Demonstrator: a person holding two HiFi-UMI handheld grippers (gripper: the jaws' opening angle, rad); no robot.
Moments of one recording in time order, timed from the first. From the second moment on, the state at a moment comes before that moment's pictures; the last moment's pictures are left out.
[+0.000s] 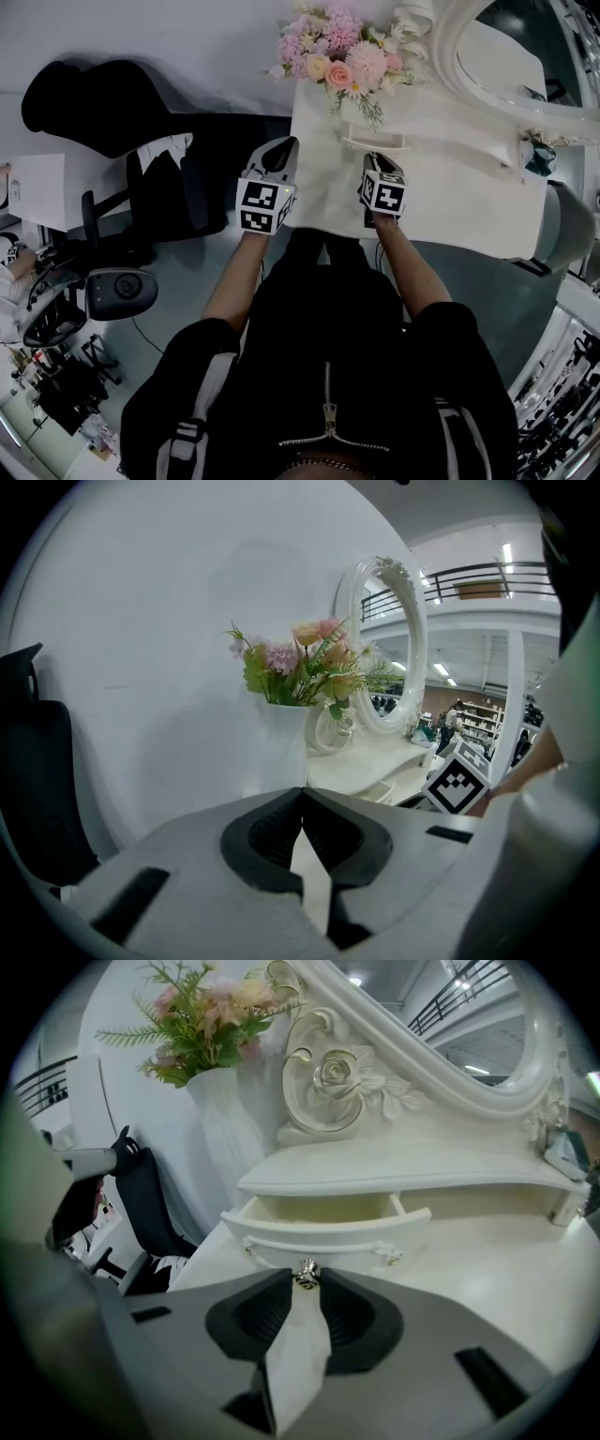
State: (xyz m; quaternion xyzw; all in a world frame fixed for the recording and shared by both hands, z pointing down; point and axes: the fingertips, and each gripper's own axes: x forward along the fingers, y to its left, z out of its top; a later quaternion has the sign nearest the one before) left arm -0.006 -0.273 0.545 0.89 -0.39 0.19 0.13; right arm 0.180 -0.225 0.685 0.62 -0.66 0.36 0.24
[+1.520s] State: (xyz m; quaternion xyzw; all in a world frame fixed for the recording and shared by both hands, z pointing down) left arm -0.014 -0.301 0.553 0.88 -0.41 0.20 0.14; right arm 0.188 -0.273 0.692 0.61 -0.66 0.37 0.23
